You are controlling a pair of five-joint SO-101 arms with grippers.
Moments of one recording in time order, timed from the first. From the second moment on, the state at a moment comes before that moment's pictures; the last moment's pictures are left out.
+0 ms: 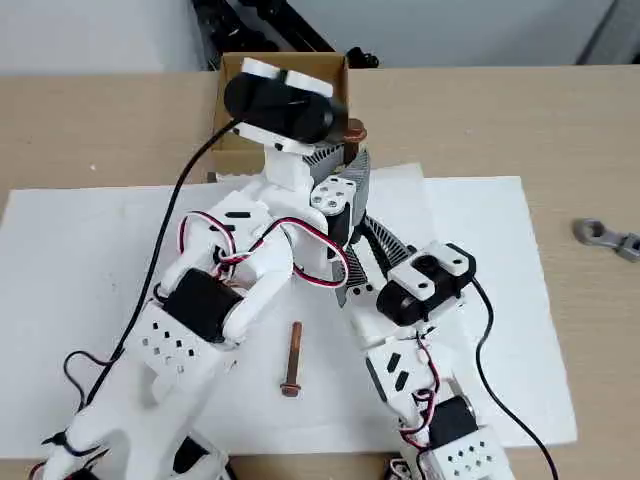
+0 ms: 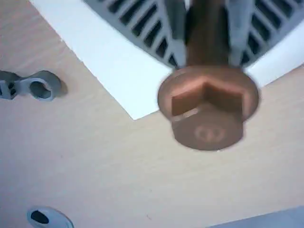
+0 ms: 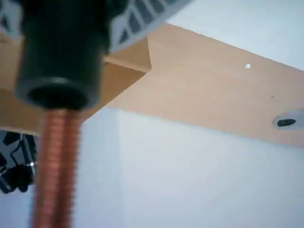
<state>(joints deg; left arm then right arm) 31.3 -34.1 23.4 42.2 17.7 -26.8 -93.2 95.9 1.6 -9.0</state>
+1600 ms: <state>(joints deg) 33.6 -35.6 17.8 61.3 15.3 -26.8 -93.2 95.6 6.6 -9.1</state>
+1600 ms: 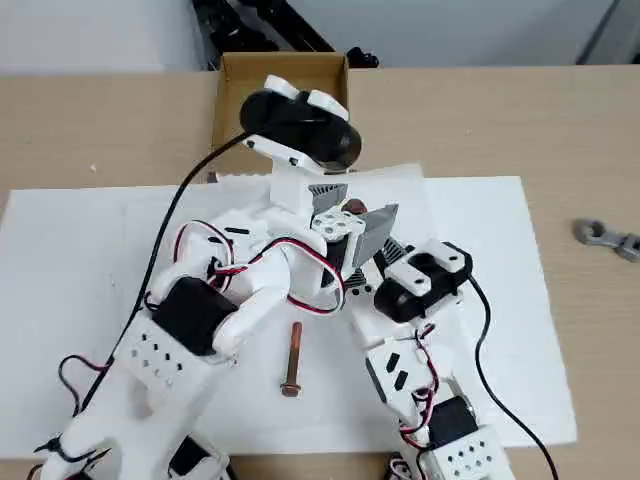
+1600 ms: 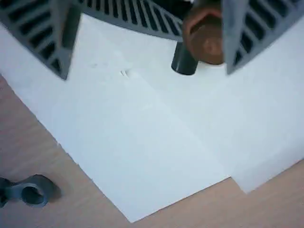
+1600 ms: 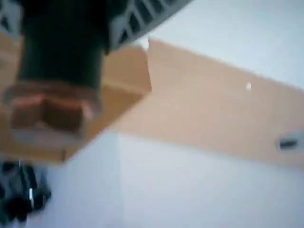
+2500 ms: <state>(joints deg) 6.2 -36.9 19.7 72.9 3.2 -23.0 -25.5 31.3 19.2 -9.6</state>
